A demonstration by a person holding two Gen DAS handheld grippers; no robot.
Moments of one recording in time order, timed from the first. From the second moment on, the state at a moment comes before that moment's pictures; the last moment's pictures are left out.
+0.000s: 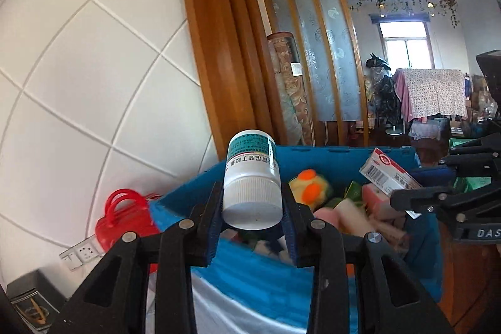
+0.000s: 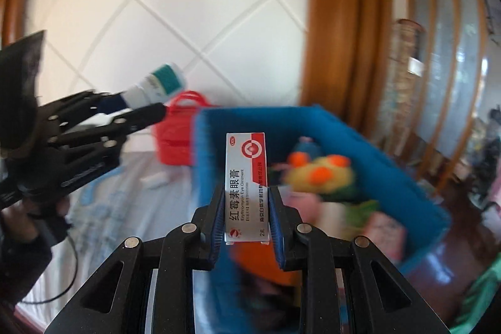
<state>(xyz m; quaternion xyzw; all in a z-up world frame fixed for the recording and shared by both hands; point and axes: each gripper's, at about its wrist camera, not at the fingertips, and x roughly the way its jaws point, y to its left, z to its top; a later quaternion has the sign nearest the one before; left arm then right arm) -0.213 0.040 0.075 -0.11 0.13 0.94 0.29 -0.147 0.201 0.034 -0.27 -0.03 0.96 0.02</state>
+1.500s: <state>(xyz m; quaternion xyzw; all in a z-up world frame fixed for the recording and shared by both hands) -0.182 0.129 0.086 -0.10 0.17 0.98 0.08 -0.142 0.290 0.042 -0.25 0.00 0.97 0.04</state>
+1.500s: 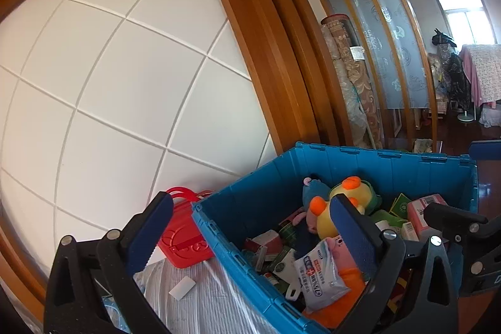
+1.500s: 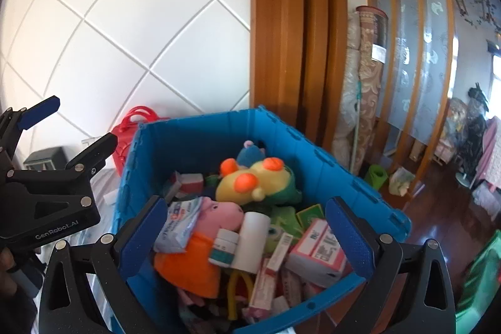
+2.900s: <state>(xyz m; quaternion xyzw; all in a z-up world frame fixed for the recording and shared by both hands) -0.283 -0.384 -0.173 -0.36 0.12 0.90 -0.19 -0.461 -0.117 -0.167 -0.48 0.02 0.87 -0.12</state>
